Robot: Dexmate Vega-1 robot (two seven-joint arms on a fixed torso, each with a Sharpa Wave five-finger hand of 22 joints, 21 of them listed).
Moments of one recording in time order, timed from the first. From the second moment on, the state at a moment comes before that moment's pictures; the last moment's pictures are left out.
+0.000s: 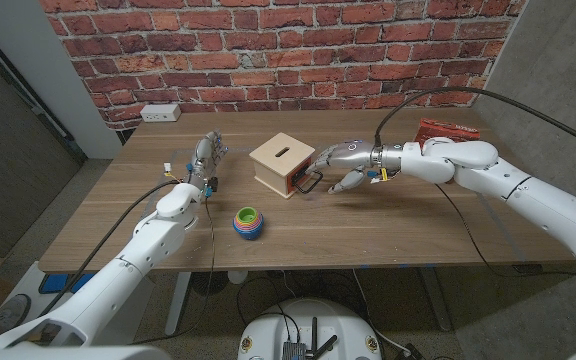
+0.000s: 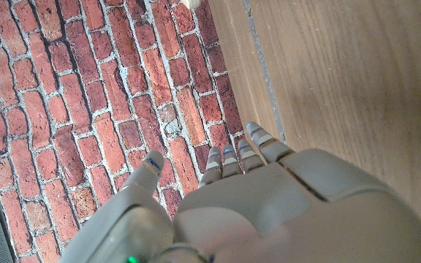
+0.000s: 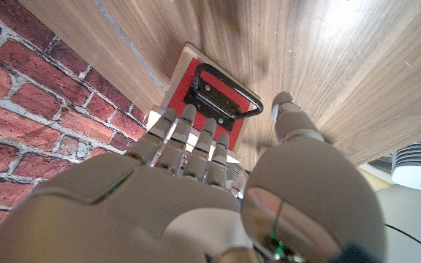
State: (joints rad) left arm 0.95 0.57 0.31 -1.53 -0.66 -0.10 0.23; left_hand 0.04 0.08 0.63 0.00 0.19 0.06 0.03 0.18 0.17 0.01 0.01 0.20 0.17 0.01 -0.02 0.17 0.17 0.15 -0.04 0.19 0.16; right arm -0.50 -0.85 -0.72 -1.58 -0.85 0.66 0.10; right_hand 0.65 -0.06 0.49 -0.18 0.27 0.23 -0.13 0.29 0.19 0.36 -0.12 0.24 0.23 0.36 -0.04 0.33 0.23 0.26 0.01 0.20 0.17
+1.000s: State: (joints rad) left arm 0.93 0.56 0.32 -1.51 -0.67 -0.09 0.21; left_hand 0.04 0.08 0.63 0.00 0.19 0.05 0.03 0.18 0.17 0.01 0.01 0.20 0.17 0.02 -0.02 0.17 0.17 0.15 -0.04 0.19 0.16; right arm -0.49 -0.82 -0.77 -1.57 -0.88 0.61 0.15; right_hand 0.72 -0.05 0.50 -0.18 0.26 0.25 -0.12 0.29 0.19 0.39 -0.14 0.24 0.23 0.38 -0.04 0.34 0.22 0.27 -0.02 0.19 0.17
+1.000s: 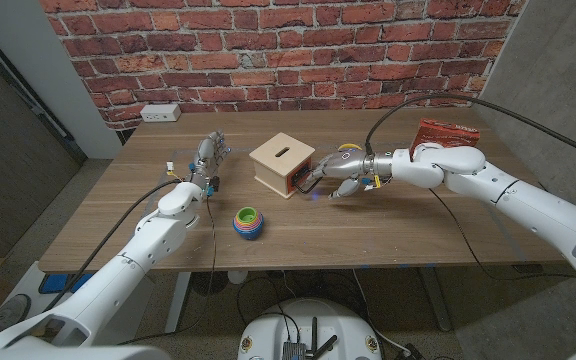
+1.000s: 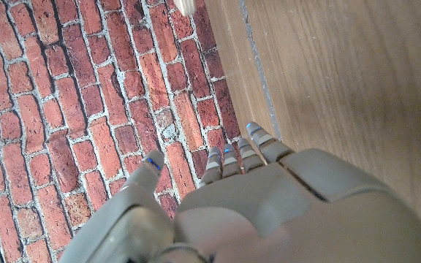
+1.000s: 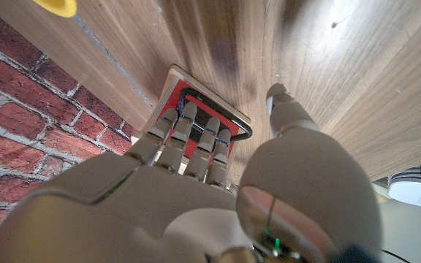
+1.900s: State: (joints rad) left arm 0.93 0.58 0.32 -1.53 -0.66 -0.08 0.21; left_hand 0.04 0.08 0.63 0.00 0.19 0.06 0.03 0.18 0.17 0.02 0.01 0.20 0.17 0.03 -0.02 0.17 0.17 0.15 -0.04 0.19 0.16; right arm -0.49 -0.82 -0.80 -1.54 -0.92 0.59 0.06; right_hand 0.77 -0.02 0.49 -0.17 0.23 0.32 -0.14 0.29 0.19 0.47 -0.16 0.24 0.23 0.47 -0.05 0.37 0.22 0.33 -0.04 0.19 0.16
